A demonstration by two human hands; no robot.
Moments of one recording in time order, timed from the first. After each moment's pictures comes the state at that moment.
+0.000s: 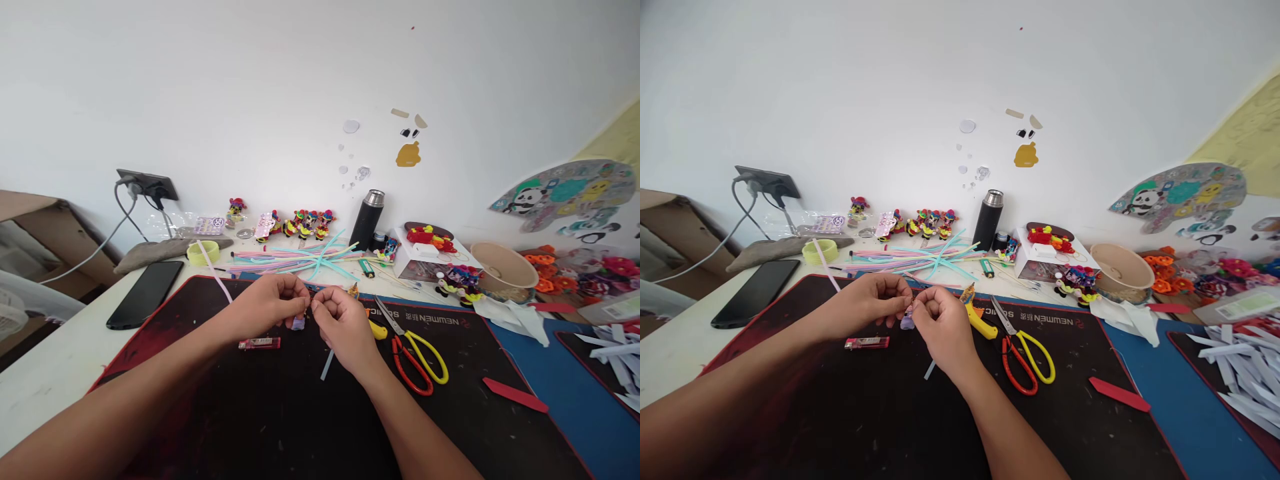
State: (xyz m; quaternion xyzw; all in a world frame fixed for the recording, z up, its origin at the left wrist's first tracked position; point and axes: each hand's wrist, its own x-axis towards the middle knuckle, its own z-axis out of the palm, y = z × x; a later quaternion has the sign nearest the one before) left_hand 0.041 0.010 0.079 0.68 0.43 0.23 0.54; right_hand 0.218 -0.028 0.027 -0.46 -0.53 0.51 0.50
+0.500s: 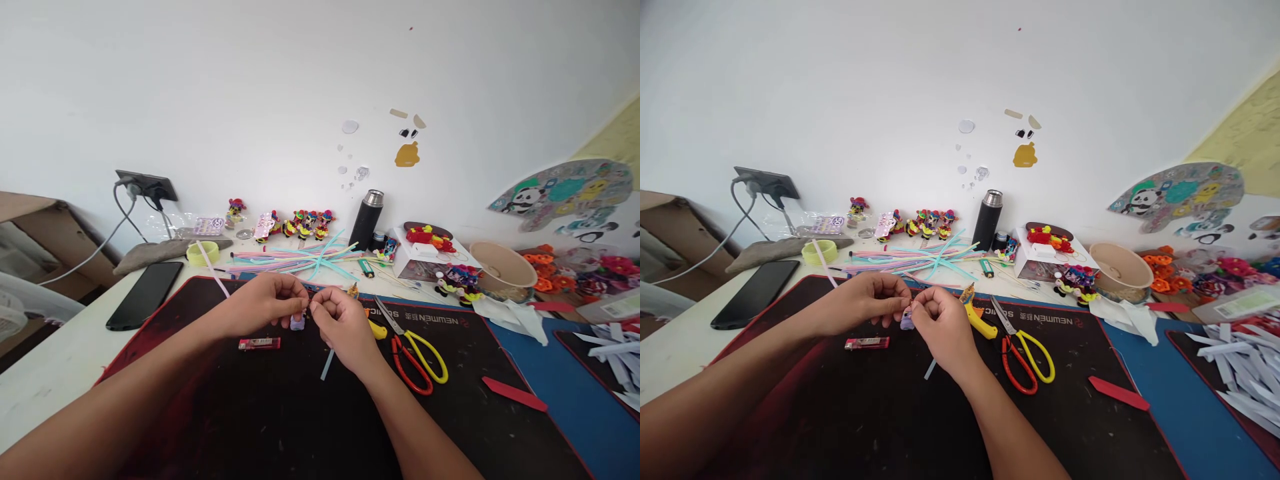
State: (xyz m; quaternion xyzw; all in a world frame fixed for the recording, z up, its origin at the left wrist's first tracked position) left_hand 0.033 0.015 0.083 0.70 0.42 0.20 0.55; right_hand 0.220 -0.026 0.026 -0.45 -0.53 0.53 0.49
